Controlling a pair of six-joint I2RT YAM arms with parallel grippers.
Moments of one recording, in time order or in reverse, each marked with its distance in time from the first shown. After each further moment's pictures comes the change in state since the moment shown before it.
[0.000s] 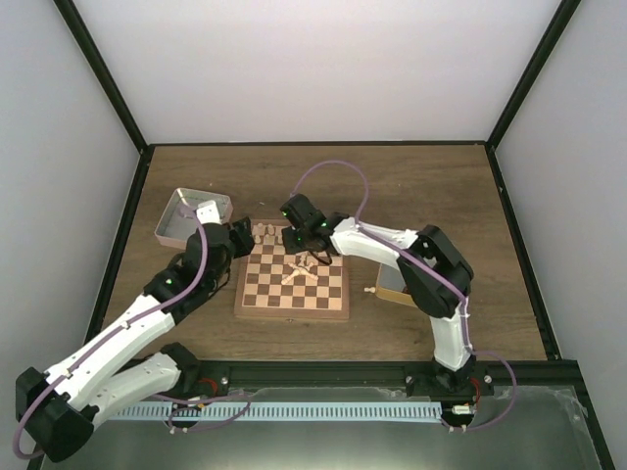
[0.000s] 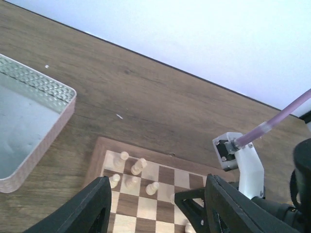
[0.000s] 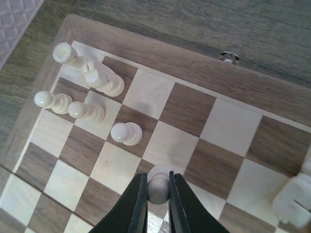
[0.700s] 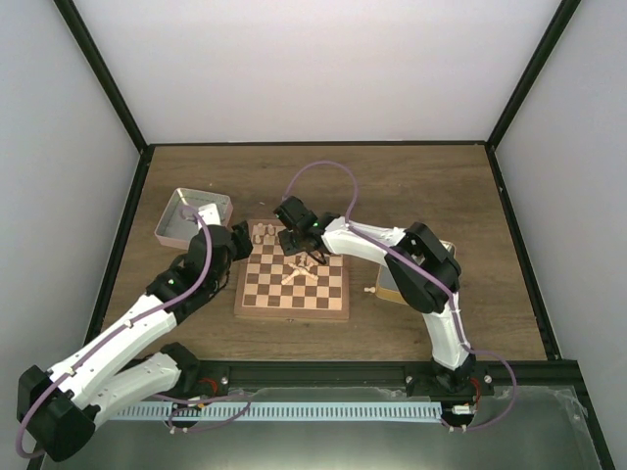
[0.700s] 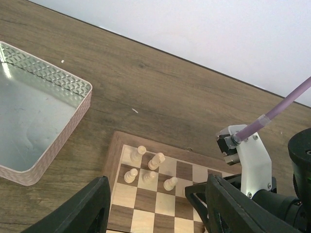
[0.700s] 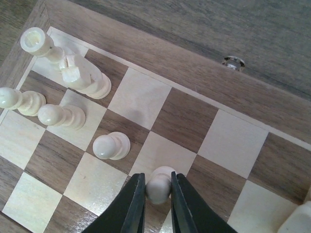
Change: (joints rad) left arm 0.013 -0.010 -0.033 -0.014 -0.037 0.019; right arm 0.017 0.103 0.090 -0.046 0.072 -0.087
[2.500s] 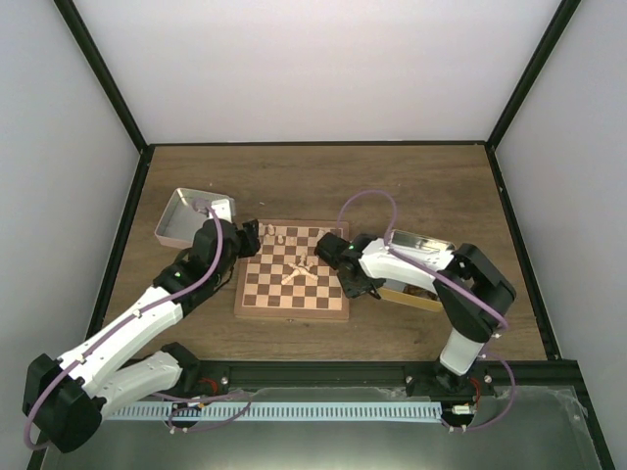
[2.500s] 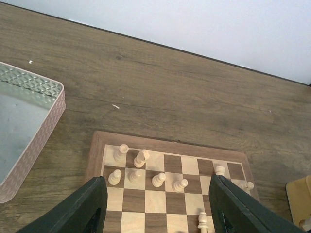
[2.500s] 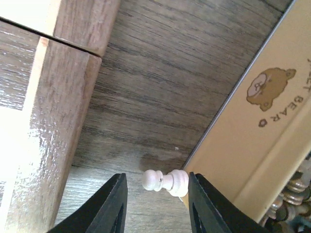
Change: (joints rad) left arm 0.028 0.074 0.011 0.068 0.126 0.101; right arm -0.001 -0.362 -0.430 -0.488 0.193 0.112
